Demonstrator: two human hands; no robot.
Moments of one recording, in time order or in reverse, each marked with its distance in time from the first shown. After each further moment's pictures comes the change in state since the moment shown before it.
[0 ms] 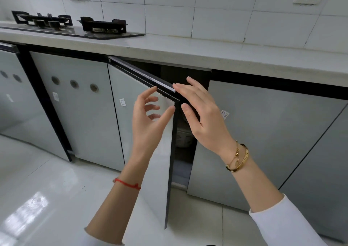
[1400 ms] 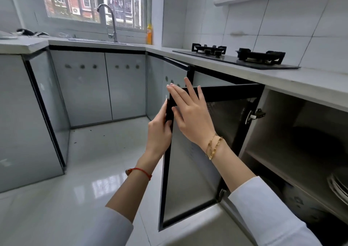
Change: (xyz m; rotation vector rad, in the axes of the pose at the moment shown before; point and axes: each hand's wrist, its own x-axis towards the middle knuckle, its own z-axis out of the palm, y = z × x) left_hand 0.009 -0.022 -0.281 0.664 0.484 0.072; right_hand 0.126 -0.200 0.248 0.048 -0.112 -0.564
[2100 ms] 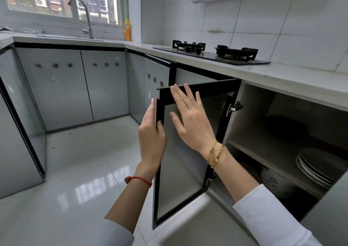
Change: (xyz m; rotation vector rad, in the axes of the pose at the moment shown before) left_hand -0.023 0.014 0.007 0.070 0.169 0.029; right_hand -0.037 -0.004 -0.030 0.089 -0.037 0.130
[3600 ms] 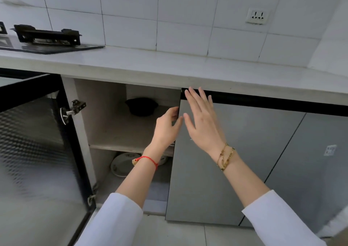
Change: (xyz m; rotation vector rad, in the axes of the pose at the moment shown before) left_hand -0.143 0.234 0.310 -0.583 -1.081 0.117; right_hand -0.222 0.198 -0.234 -0.614 0.050 0.724
